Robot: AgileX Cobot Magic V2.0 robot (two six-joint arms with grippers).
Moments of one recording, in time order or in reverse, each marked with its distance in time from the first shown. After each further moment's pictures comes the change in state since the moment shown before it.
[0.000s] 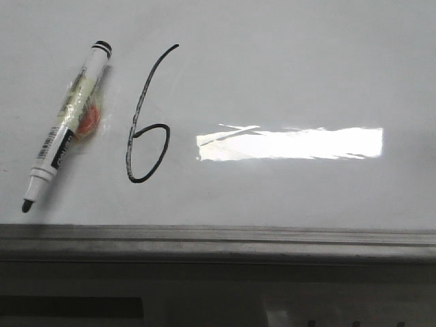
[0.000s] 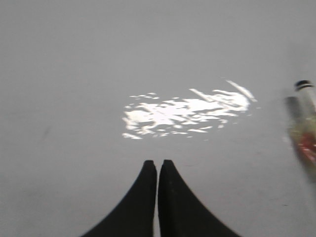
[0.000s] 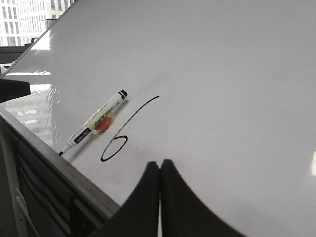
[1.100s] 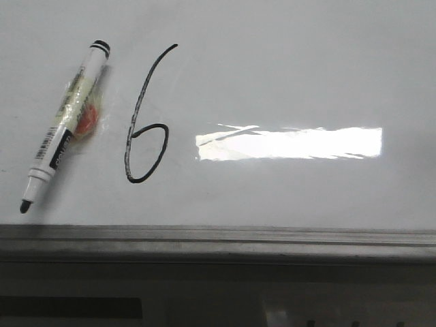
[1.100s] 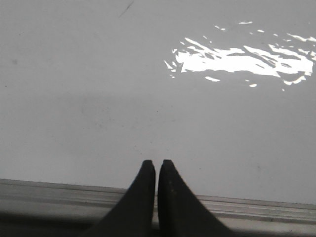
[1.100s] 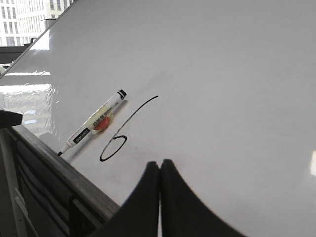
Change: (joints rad) left arm 0.222 -0.082 0.047 0.032 0.272 -0.161; right arm 0.000 0.000 0.000 0.000 0.000 -0.001
